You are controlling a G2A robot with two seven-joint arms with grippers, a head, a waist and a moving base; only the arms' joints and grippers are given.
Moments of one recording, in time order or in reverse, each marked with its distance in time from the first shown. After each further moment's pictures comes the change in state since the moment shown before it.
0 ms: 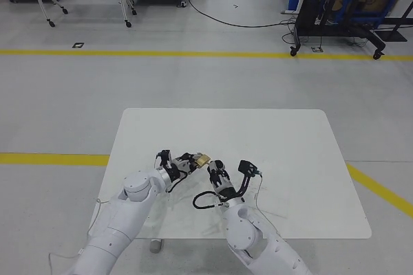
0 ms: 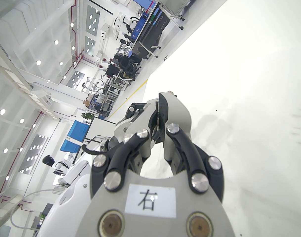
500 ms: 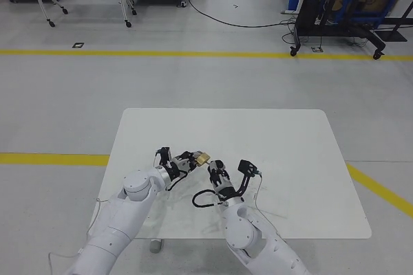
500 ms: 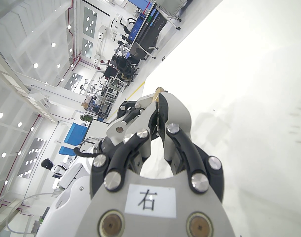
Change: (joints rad) left arm -0.006 0.000 0.001 -0.001 0.039 -0.028 -0.026; right arm -0.001 -0.020 0.014 0.015 -0.001 0.014 0.004
